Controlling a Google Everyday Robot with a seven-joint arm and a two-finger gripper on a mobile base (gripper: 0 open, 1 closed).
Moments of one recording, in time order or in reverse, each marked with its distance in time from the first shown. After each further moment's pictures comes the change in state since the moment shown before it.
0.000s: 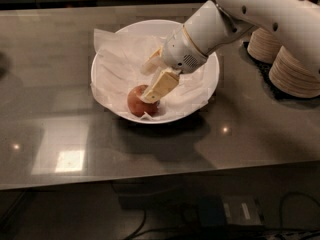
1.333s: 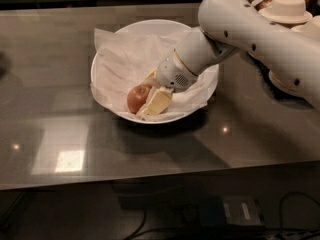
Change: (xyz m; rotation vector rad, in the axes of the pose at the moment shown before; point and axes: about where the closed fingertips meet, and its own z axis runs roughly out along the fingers) arm 0.029 0.017 0.047 -0.117 0.010 0.077
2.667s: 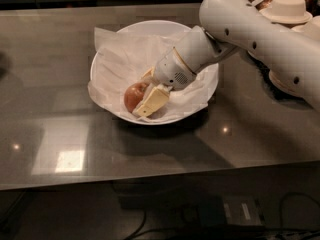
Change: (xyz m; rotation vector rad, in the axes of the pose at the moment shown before) arm -0.013 0.000 -0.005 -0.009 -0.064 -0.024
